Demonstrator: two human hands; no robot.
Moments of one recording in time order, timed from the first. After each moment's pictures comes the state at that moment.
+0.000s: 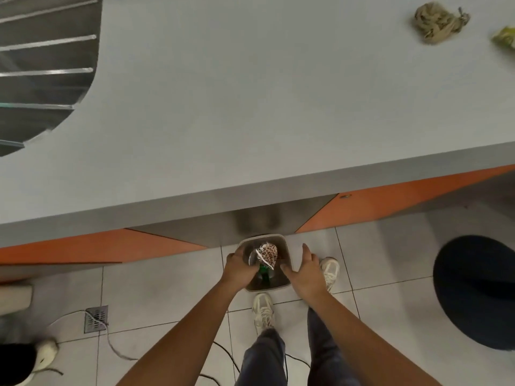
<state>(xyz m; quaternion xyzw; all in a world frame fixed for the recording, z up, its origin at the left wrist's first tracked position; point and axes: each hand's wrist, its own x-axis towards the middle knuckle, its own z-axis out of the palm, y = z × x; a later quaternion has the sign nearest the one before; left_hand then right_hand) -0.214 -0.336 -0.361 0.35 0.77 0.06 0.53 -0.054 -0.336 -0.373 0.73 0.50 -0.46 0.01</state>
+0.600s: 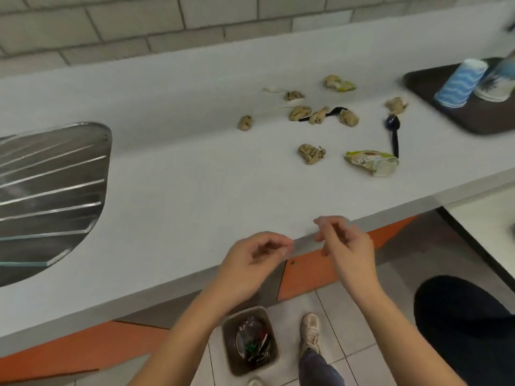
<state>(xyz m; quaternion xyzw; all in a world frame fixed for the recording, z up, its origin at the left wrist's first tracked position) -0.142 -0.267 -0.073 0.60 0.50 0.32 0.53 0.042 -0.258 -0.110 0.63 0.48 -0.37 -0.48</state>
